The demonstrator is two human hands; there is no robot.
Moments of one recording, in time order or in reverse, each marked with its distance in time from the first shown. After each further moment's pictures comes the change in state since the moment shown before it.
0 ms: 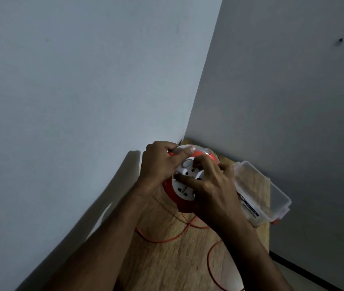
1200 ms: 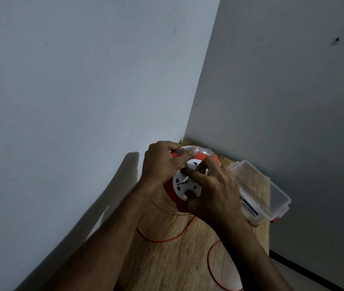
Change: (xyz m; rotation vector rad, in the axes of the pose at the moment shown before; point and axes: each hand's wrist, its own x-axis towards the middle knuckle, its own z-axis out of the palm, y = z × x) left_hand -0.001 0.002 0.005 0.026 0.001 0.026; right_hand -0.003 -0.003 0.003 0.096 0.174 0.116
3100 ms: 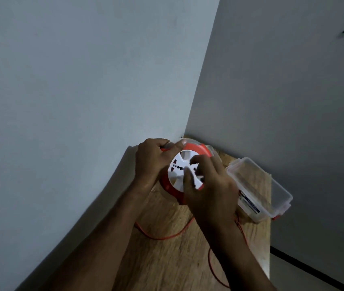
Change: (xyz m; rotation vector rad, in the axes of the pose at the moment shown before) left_hand 0.002 -0.014 -0.006 -0.049 0.090 -0.106; right_hand 0.002 -0.031 0.001 0.224 0.322 0.207
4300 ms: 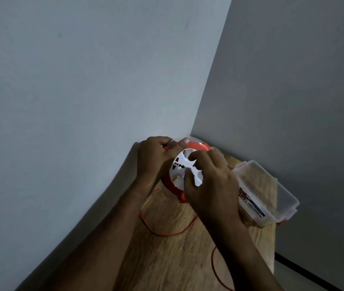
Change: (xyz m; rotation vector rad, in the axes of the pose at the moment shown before) left_hand 0.000 -0.002 -0.012 -0.006 0.078 0.068; right_hand 0.012 -0.011 0.002 -0.046 -0.099 -0.065
